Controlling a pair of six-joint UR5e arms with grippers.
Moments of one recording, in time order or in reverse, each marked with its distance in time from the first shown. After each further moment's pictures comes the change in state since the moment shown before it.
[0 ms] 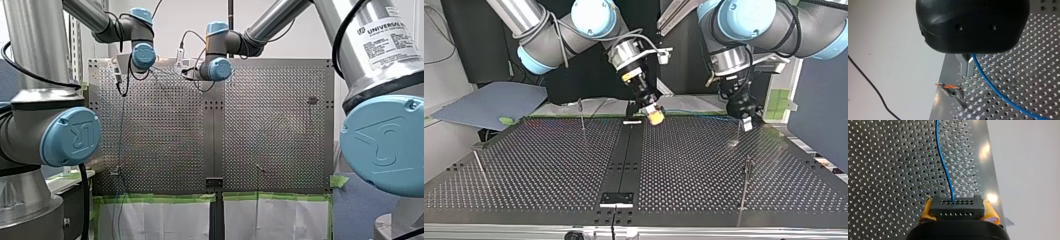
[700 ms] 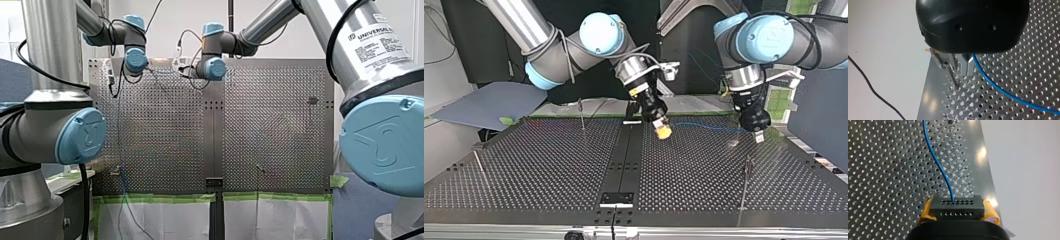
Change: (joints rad) left arm 0.142 -0.036 0.019 -0.011 0.146 0.056; right arm -0.001 0.075 -0.148 0.043 -0.022 0.042
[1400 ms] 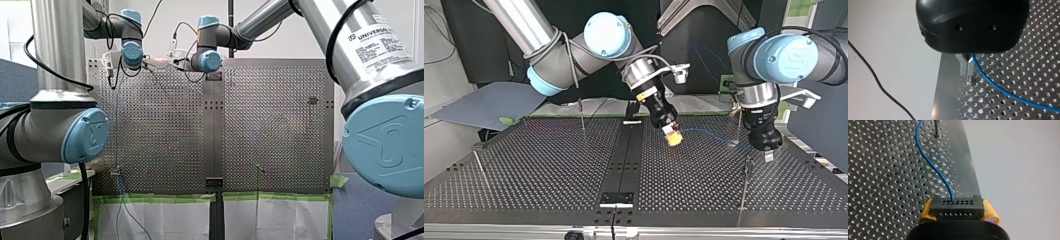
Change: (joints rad) left arm 0.063 -0.030 0.114 -0.072 0.105 0.019; right arm 0.025 0.023 -0.094 0.050 -0.001 0.000
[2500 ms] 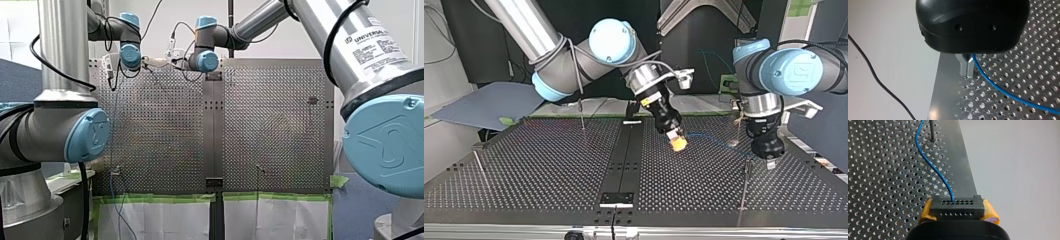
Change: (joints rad) left arm 0.042 -0.038 0.029 0.017 0.067 -0.023; right arm 0.002 0.035 -0.066 0.010 -0.003 0.011
